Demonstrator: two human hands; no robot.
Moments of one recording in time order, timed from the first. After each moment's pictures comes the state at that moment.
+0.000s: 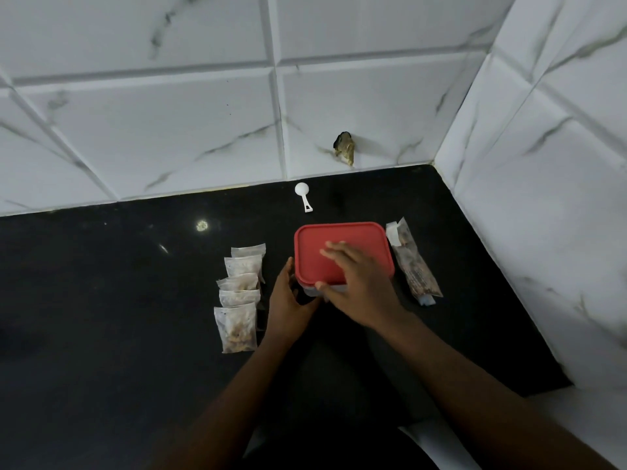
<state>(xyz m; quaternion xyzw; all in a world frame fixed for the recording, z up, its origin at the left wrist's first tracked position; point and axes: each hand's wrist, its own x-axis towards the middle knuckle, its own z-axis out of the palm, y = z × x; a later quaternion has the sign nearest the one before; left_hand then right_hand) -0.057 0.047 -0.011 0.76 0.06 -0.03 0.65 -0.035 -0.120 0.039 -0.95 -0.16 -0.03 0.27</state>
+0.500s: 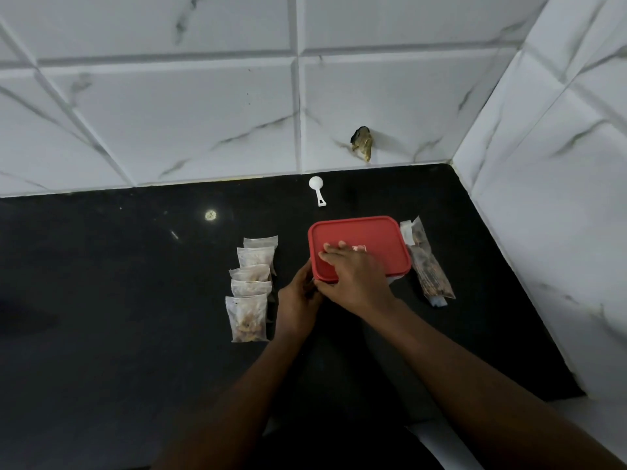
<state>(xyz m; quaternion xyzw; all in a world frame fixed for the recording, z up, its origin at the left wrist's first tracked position) -0.062 0.052 -0.019 0.77 0.06 -0.03 0.63 -0.023 -0.088 0.042 -0.97 -0.19 0.01 0.17</state>
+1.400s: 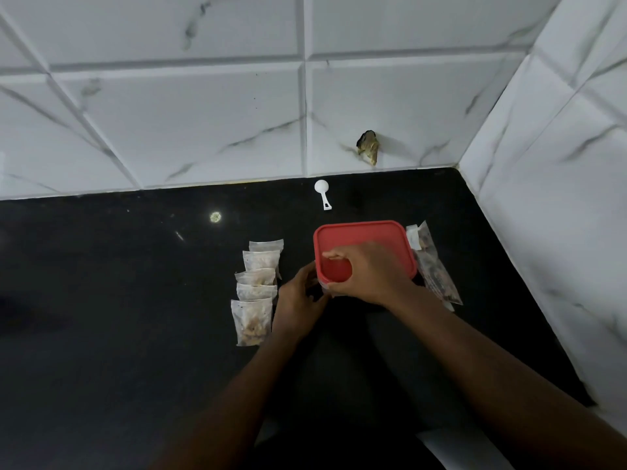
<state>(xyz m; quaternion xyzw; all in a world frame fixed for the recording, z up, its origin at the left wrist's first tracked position) -0.051 0.066 -0.023 0.82 0.04 -0.04 0.57 -0.004 -0.103 0.072 -0.95 -0.18 0.06 0.24</state>
